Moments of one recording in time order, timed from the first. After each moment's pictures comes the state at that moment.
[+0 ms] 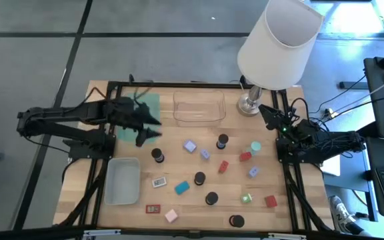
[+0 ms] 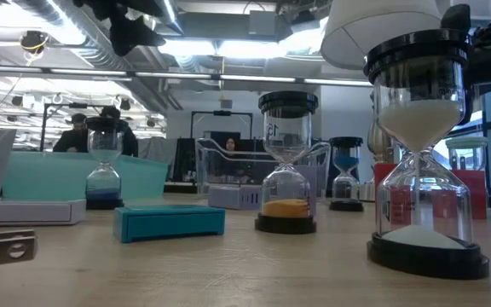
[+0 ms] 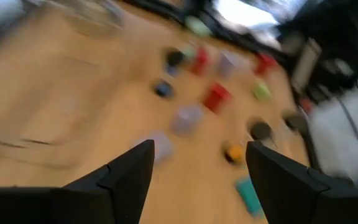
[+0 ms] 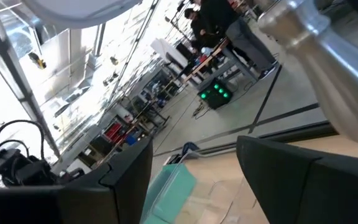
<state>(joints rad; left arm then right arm) 0.11 0.89 0.84 -0.48 0.15 -0.29 0.06 0.00 0.08 0.08 0.79 0.72</state>
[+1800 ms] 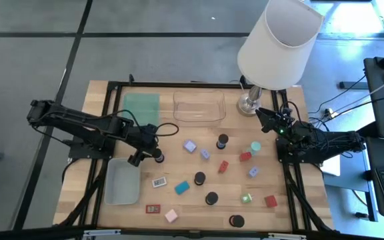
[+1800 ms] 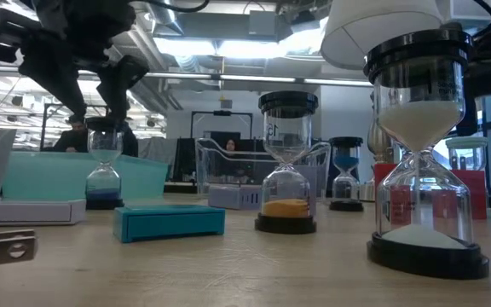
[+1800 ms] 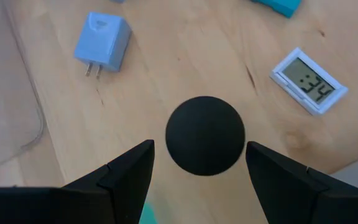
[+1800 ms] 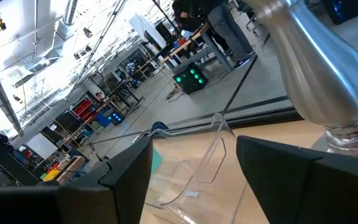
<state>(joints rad) -0.10 1.11 0.74 -0.65 0.02 0.31 0.06 0.00 0.08 -0.09 0.81 0.73</state>
